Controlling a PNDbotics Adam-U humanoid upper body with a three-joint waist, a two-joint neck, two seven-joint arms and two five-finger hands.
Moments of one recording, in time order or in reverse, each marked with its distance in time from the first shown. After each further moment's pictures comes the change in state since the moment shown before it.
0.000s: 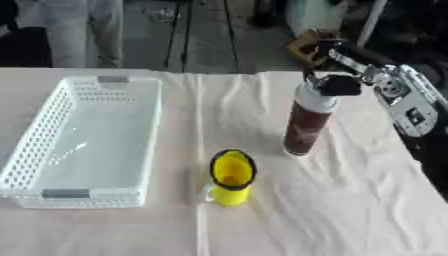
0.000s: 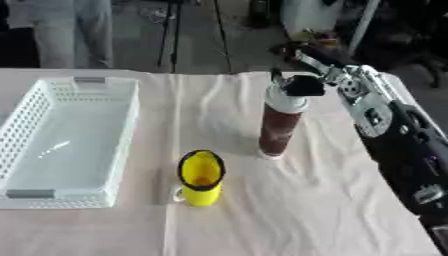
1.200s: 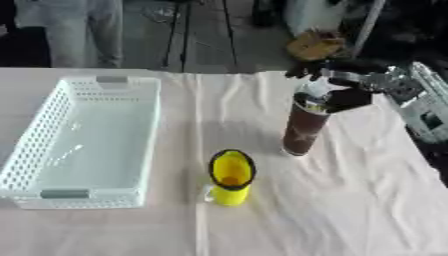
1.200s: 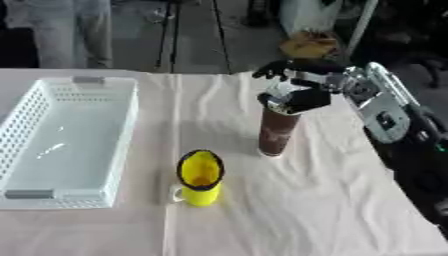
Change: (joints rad) left arm 0.000 0.000 0.000 0.000 0.000 0.000 0.000; right arm 0.080 -0.070 0.033 -0.226 -0.075 -0.057 0.344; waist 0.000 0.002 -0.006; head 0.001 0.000
